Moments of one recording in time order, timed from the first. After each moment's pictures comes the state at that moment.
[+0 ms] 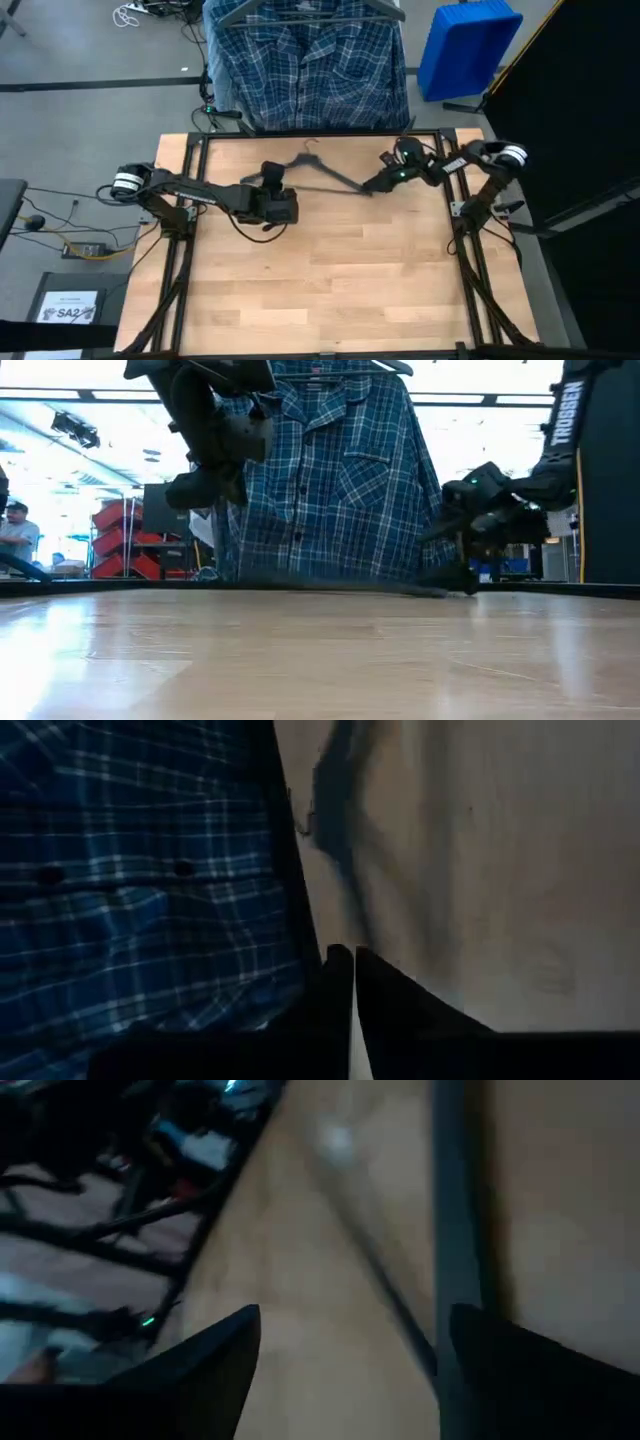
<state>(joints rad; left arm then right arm) -0.07 1.53 1.05 -0.73 -0.91 0.36 -0.75 1.71 0.41 0.73 -0.90 0.58</state>
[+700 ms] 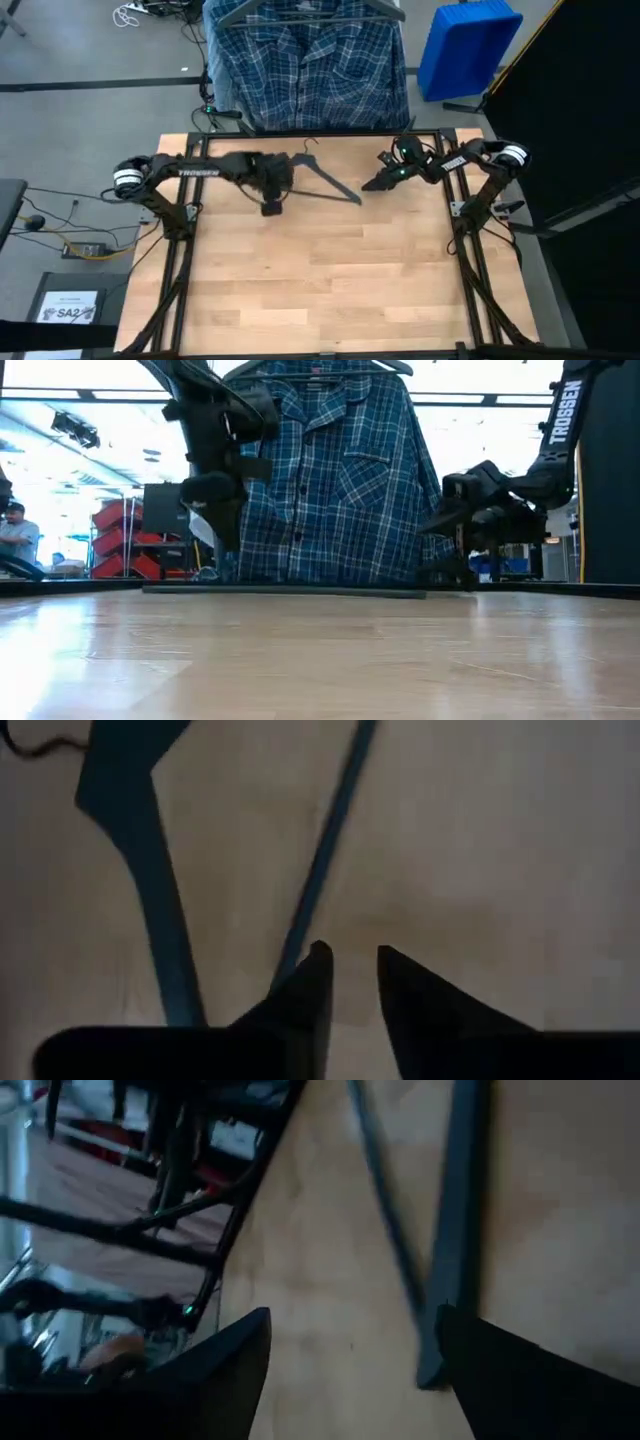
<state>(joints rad) 0.37 1.54 1.02 -0.69 -0.05 0.24 -0.76 1.68 0.42 0.71 -1.00 0.64</state>
